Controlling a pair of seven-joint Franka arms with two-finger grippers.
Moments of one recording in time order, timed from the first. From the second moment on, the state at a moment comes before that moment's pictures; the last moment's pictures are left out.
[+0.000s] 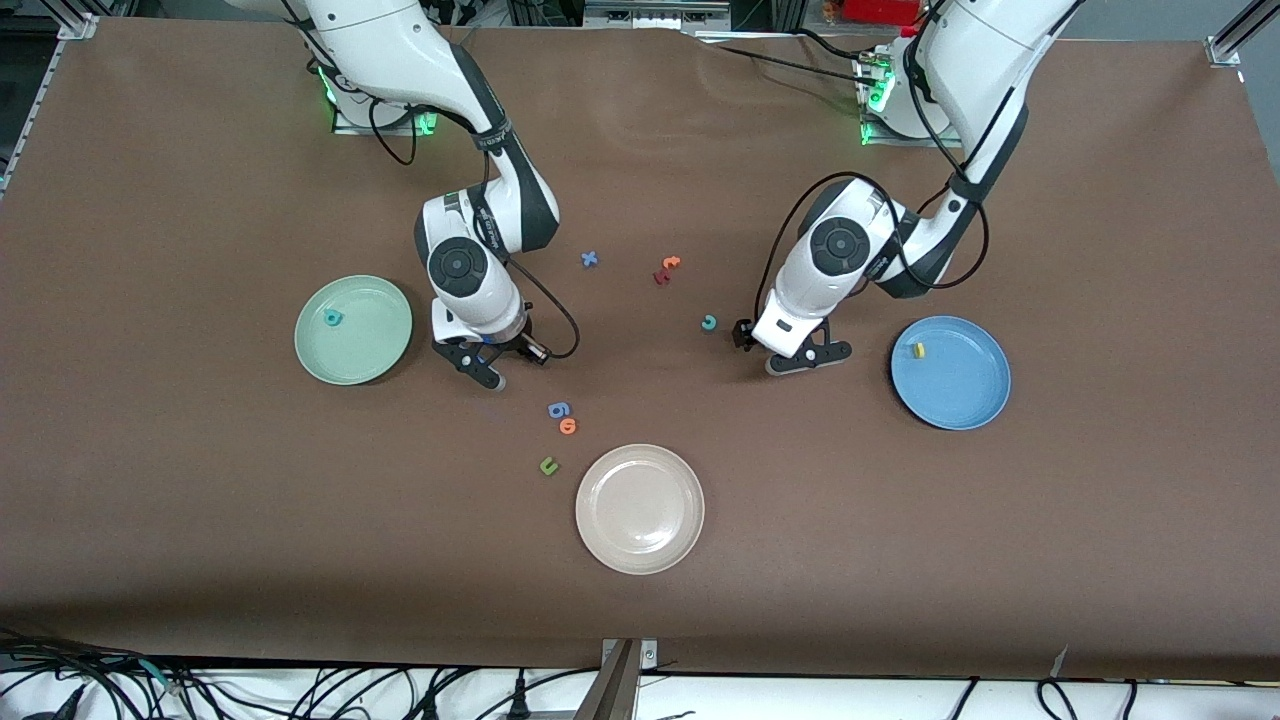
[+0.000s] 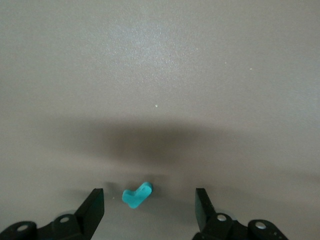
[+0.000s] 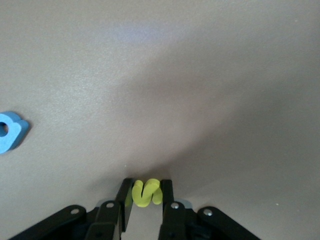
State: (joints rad) left arm -0.20 0.52 -0.32 -2.07 0.16 2.57 -0.87; right arm 0.83 0.61 -0.29 -1.92 0.33 2.47 0.93
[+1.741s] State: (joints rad) left arm -0.21 0.55 -0.32 -2.06 0.16 2.52 -0.87; right arm 0.82 0.48 -0.72 -2.18 0.33 2.28 0.16
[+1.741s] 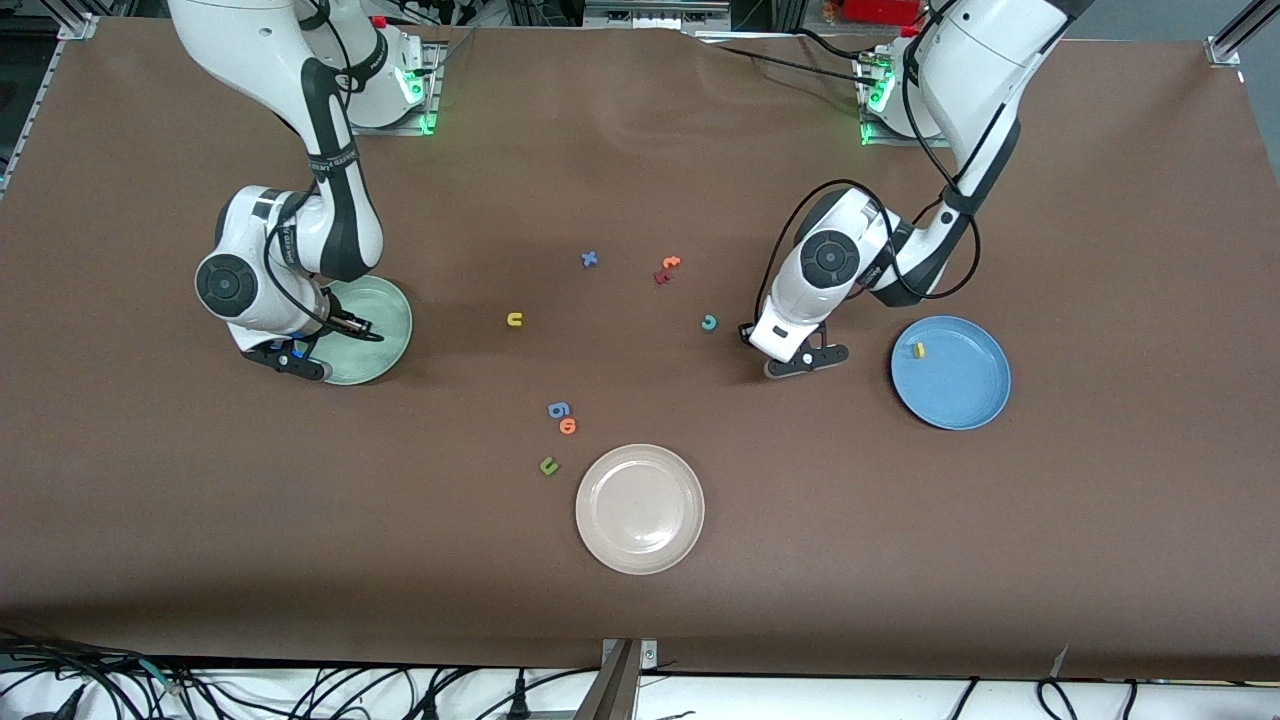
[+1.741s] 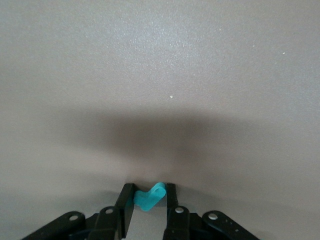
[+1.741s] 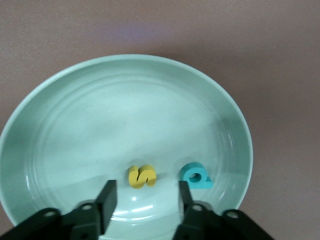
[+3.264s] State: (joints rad) left arm 0.00 0.55 -0.30 -1.73 0.16 1.88 -0.24; right arm 1.17 0.48 -0.59 -2.14 0.34 2.43 0.56
